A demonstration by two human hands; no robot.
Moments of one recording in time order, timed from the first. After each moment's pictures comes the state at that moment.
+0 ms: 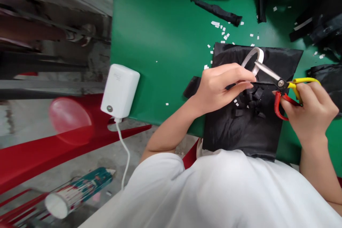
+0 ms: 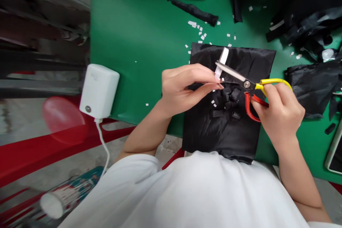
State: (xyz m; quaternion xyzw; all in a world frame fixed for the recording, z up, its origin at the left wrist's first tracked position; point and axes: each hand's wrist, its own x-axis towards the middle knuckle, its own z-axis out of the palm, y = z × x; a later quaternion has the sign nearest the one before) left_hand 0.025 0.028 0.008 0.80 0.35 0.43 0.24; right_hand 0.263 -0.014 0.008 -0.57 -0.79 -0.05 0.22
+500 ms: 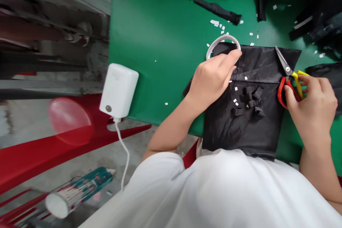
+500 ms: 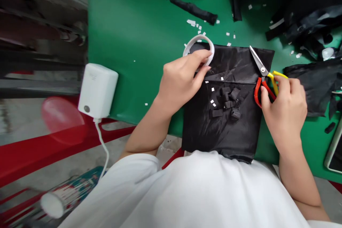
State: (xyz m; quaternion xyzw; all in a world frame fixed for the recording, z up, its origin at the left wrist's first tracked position) left_hand 0.013 0.033 -0.010 0.82 0.53 0.21 0.08; right_hand 0.271 -0.011 0.003 -0.66 -0.73 -0.01 0.16
